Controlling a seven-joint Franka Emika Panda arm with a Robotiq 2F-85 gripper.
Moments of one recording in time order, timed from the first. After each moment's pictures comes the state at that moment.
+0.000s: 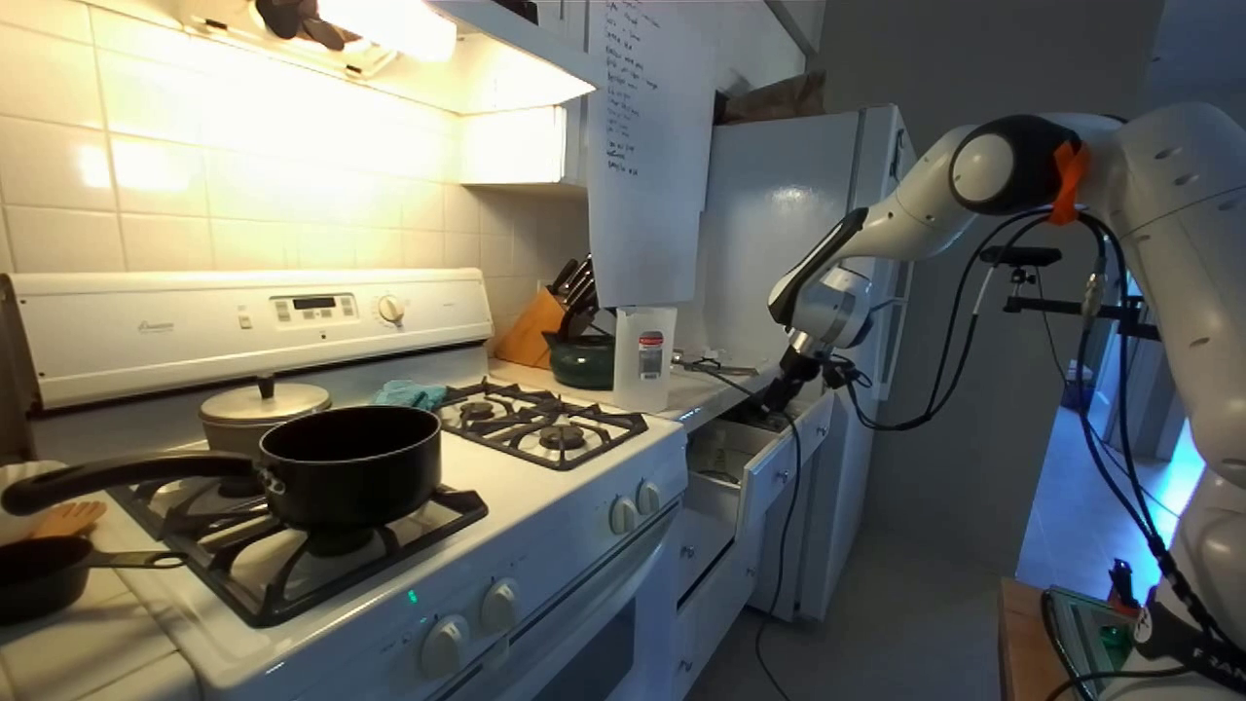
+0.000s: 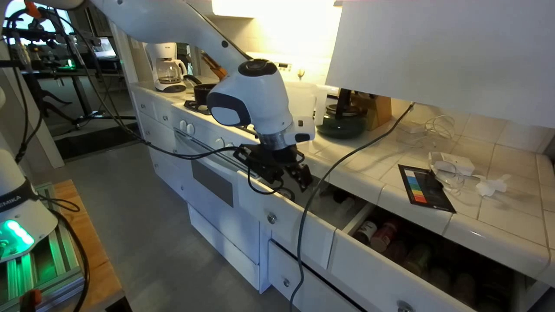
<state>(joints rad) -0.46 0.55 -0.24 -1.85 0.69 2.61 -1.12</state>
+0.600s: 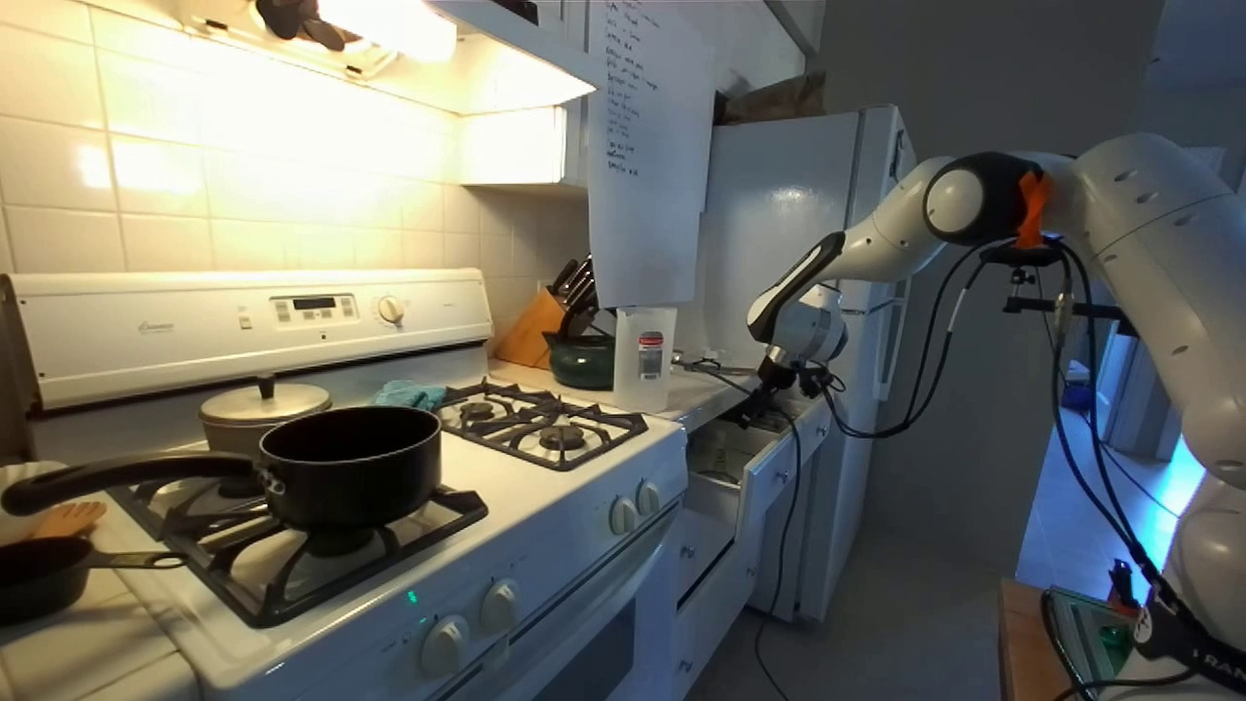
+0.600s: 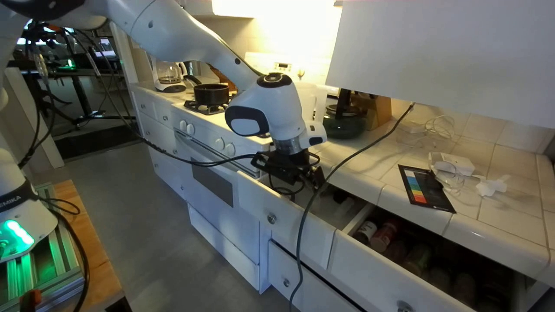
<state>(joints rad) -0.51 0.69 -0.15 -1.69 0.57 2.66 -1.09</state>
